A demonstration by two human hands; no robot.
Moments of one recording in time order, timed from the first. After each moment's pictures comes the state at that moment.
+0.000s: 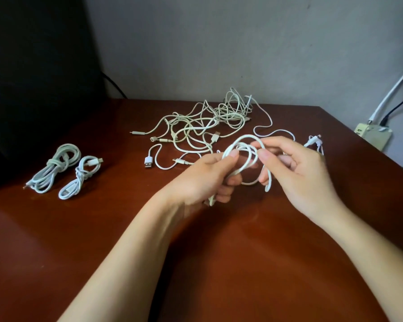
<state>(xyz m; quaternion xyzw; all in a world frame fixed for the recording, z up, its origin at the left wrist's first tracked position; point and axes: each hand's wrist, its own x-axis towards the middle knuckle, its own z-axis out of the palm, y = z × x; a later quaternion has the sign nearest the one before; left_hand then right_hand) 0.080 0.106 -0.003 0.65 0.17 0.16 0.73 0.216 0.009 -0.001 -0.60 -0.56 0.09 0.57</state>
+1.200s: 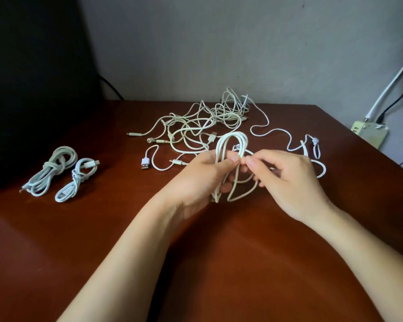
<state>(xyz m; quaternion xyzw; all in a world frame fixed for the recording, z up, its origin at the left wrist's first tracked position) 0.082 0.098 0.003 0.63 0.20 0.23 0.72 0.221 0.010 -0.013 -0.67 -0.59 0.01 0.45</state>
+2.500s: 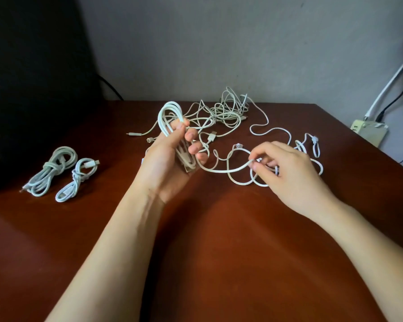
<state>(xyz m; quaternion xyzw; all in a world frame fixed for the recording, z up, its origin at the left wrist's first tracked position) 0.069 0.137 0.004 0.36 0.08 0.38 0.85 0.238 0.014 -0.017 -0.70 -0.61 -0.07 0.36</state>
